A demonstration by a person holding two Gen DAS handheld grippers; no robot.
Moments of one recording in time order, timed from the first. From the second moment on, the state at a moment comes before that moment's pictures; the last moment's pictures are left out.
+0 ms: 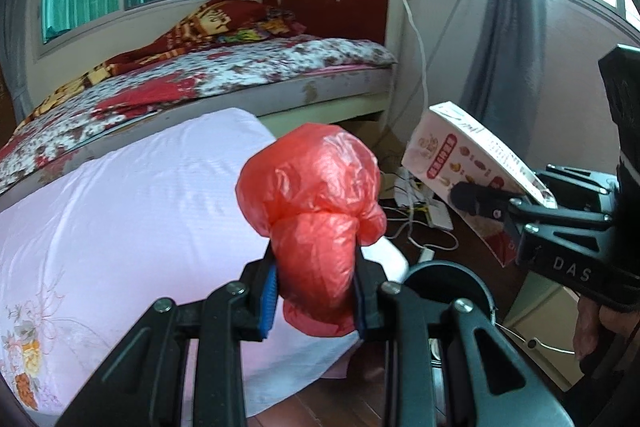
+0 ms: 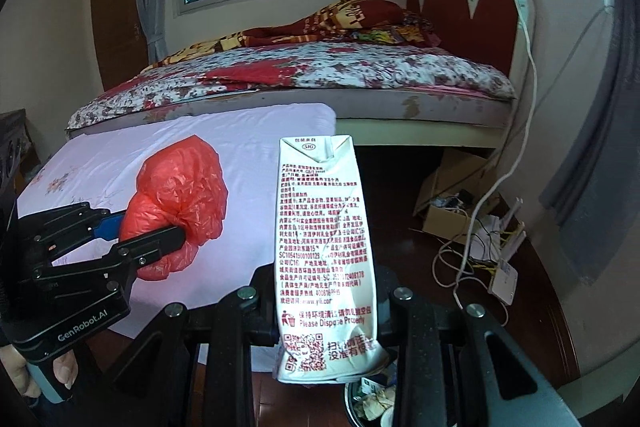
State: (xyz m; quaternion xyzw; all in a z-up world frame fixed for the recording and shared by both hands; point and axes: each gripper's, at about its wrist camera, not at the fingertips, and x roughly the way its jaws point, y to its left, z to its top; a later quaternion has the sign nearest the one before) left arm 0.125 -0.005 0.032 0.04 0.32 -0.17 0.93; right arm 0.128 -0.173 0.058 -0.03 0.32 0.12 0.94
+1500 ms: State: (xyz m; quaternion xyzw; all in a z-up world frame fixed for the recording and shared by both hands) left arm 0.145 -0.175 -0.130 0.08 0.50 -0.32 0.80; right arm 0.127 -0.351 -0.158 -0.01 0.52 0.07 0.85
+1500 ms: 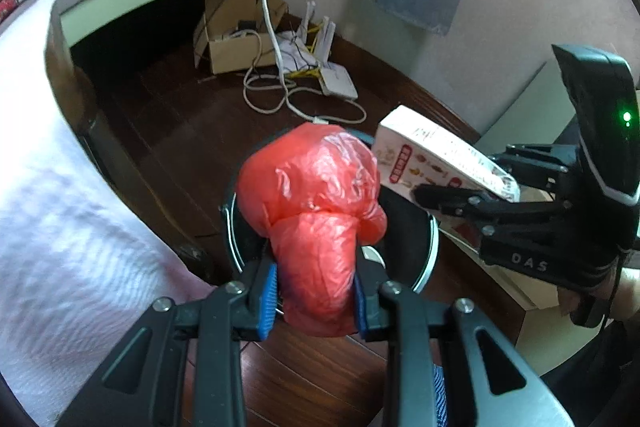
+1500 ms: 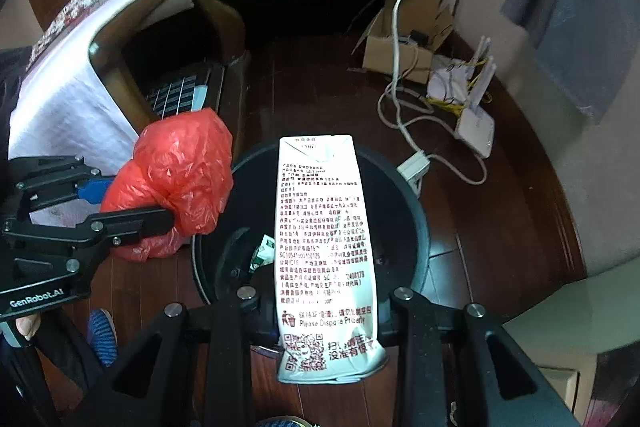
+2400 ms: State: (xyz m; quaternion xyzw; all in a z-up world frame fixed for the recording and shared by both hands) left arm 0.139 -0.131 -0.134 0.06 0.48 -0.20 0.85; right arm 0.133 -0.356 -0.171 -0.02 0.54 0.02 0.84
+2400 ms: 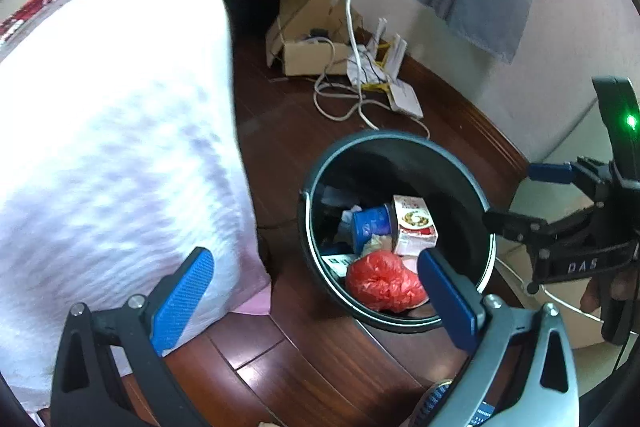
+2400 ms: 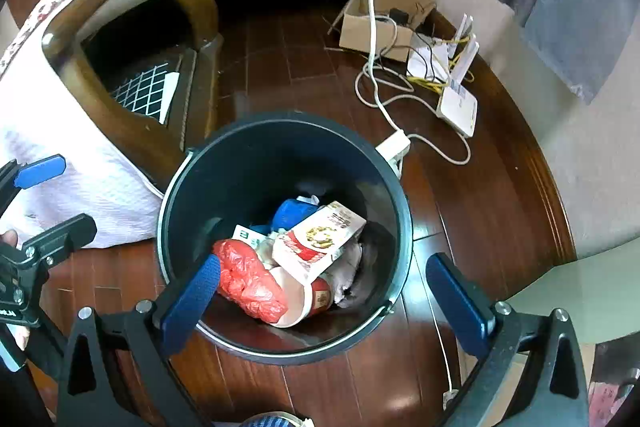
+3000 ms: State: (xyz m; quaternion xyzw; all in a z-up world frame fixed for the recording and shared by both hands) left arm 0.092 -0.083 -0.078 0.06 0.42 -0.16 0.89; right arm 0.082 -0.298 -0.096 -0.05 0.47 0.05 0.88
